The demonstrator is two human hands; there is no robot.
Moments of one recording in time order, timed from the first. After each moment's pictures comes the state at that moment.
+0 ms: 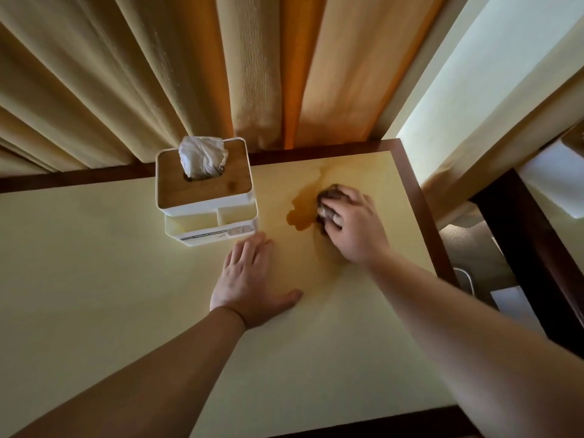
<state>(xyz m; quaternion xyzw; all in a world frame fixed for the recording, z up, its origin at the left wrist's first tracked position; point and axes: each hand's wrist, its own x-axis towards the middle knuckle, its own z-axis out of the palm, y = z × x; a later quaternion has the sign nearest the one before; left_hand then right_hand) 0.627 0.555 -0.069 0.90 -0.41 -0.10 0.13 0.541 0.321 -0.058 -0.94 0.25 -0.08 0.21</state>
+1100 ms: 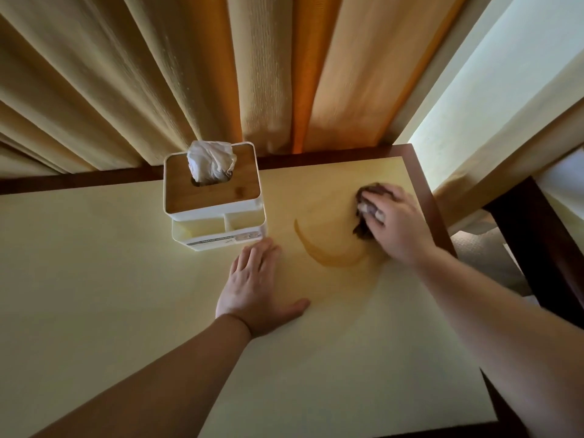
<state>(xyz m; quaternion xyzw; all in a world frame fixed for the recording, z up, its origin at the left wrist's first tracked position) 0.628 0.554 -0.073 0.90 -0.41 -0.10 0.13 0.522 0.267 -0.054 -0.94 0.27 -0.06 0.19</state>
